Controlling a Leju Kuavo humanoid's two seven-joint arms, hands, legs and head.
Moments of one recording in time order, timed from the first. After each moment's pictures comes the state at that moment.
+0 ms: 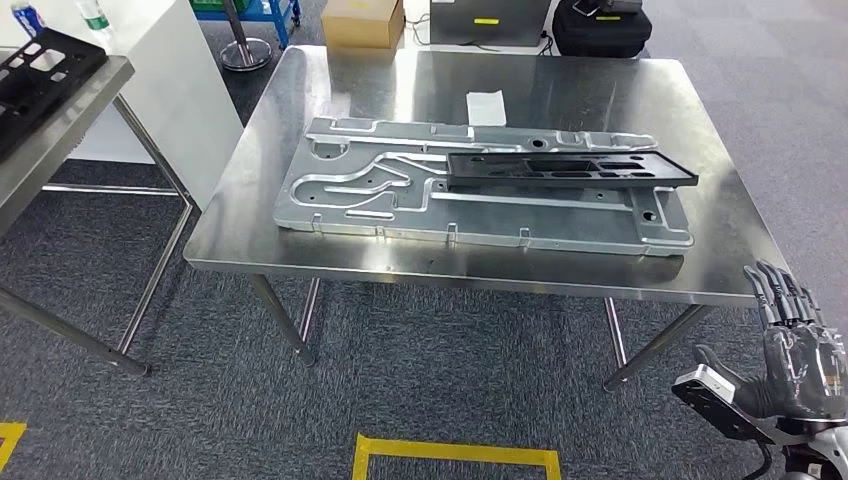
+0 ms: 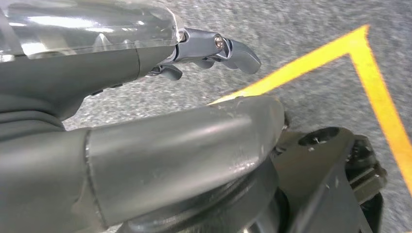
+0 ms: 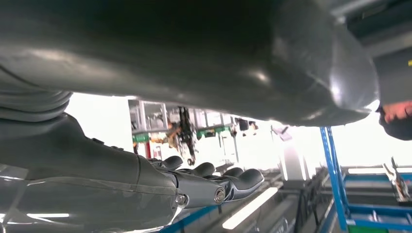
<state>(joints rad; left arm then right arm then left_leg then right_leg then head) -0.07 -0.04 -1.54 -0.12 1.21 0.14 -0.41 0.12 -0.41 -0.17 -1.73 0.86 -0.44 -0.21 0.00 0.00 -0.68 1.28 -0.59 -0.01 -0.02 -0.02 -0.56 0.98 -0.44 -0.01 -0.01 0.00</state>
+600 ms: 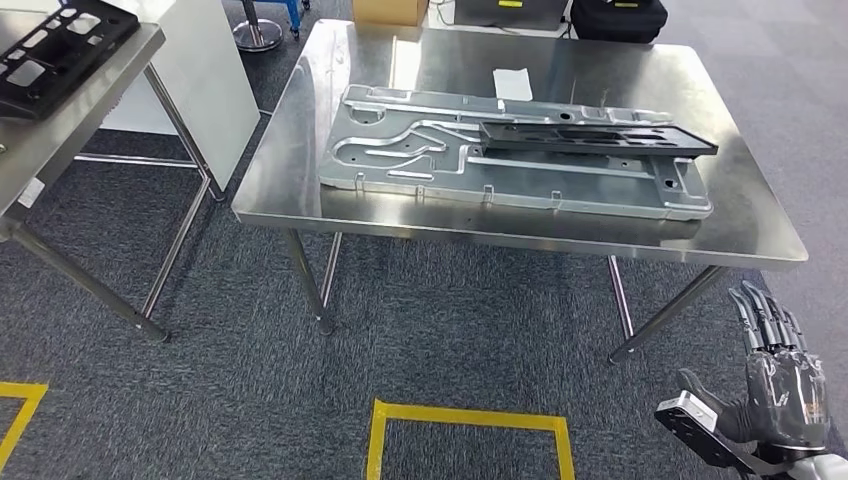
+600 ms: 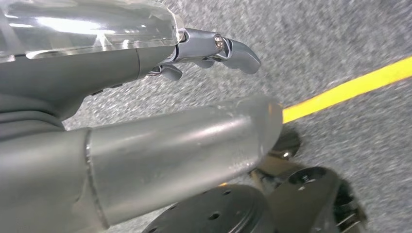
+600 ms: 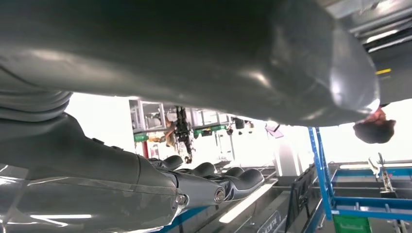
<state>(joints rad) -0.08 -0.03 -1.54 -0.12 1.23 0.17 -0.40 0.18 -0.32 -0.17 -1.77 0.90 -0.49 -0.25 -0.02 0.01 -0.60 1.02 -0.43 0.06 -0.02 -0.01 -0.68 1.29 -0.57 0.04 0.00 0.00</state>
